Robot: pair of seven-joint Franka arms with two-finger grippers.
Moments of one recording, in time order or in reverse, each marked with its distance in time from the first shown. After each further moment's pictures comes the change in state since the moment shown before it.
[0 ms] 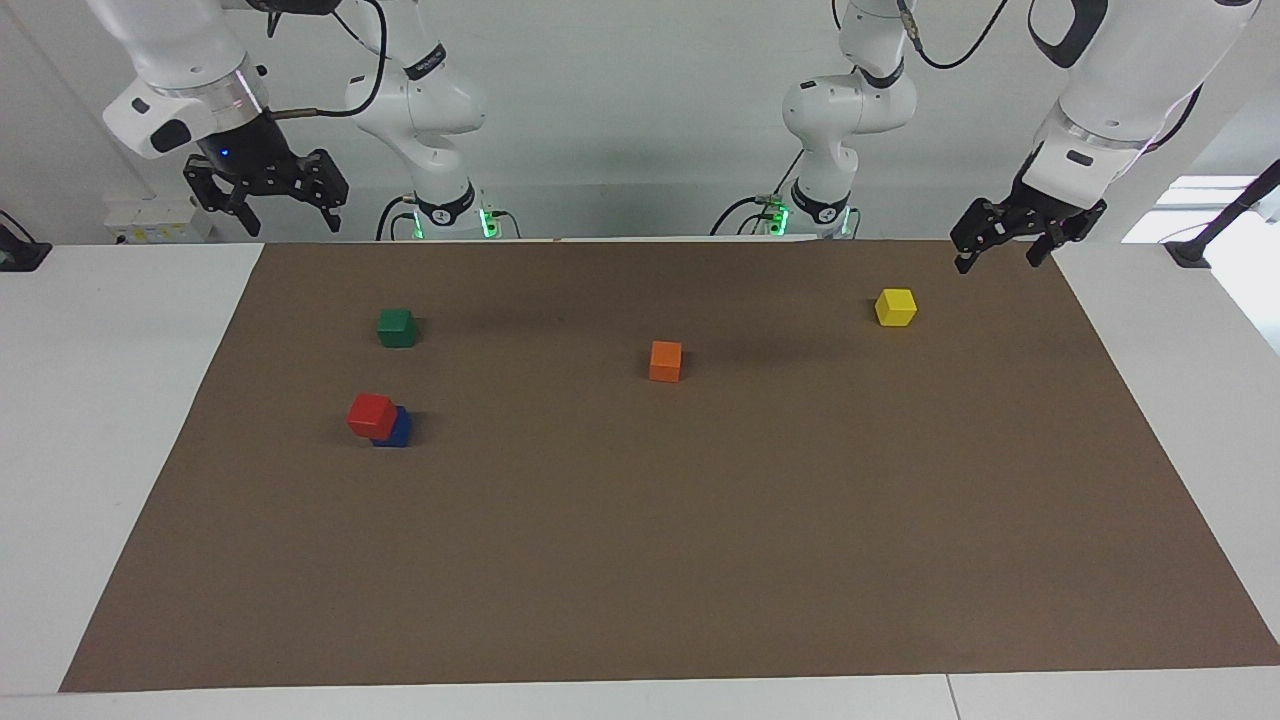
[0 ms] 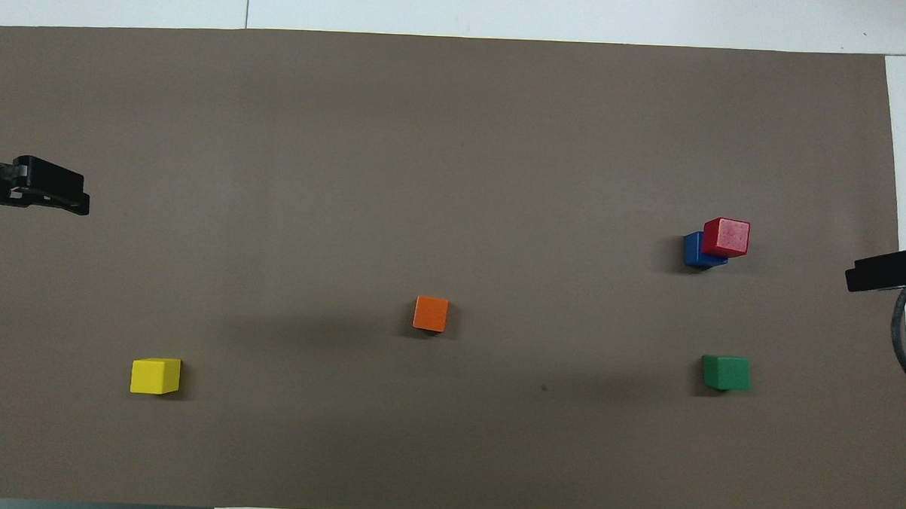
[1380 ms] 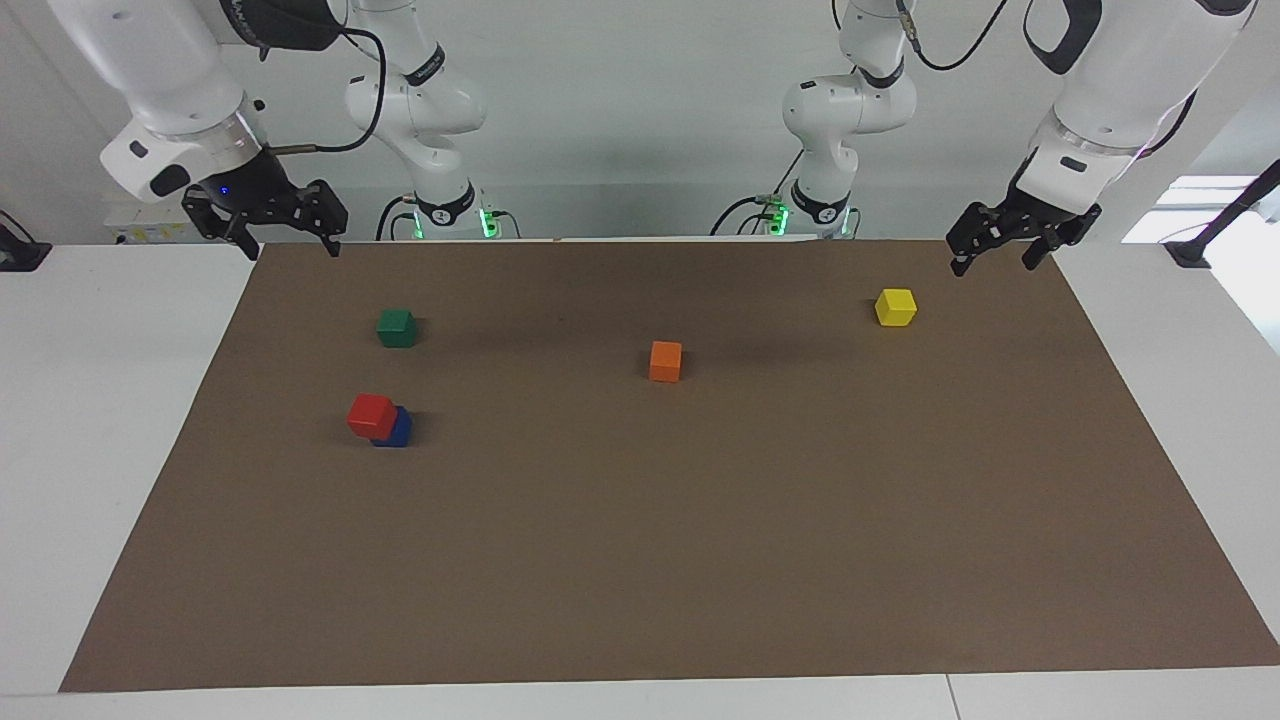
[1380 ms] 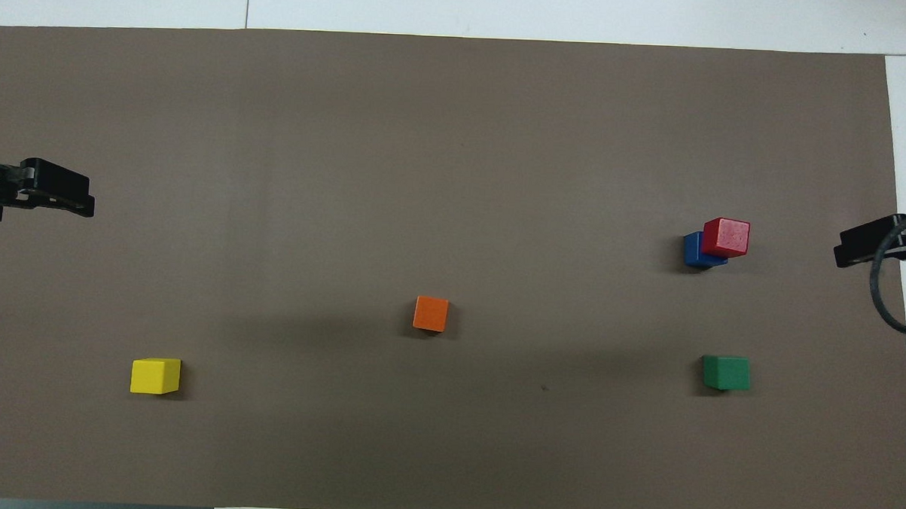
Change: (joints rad) left arm 0.003 0.000 -0.006 -0.004 0.000 0.000 0.000; right arm 0.005 0.090 0.004 0.104 -0.012 -0.050 0.025
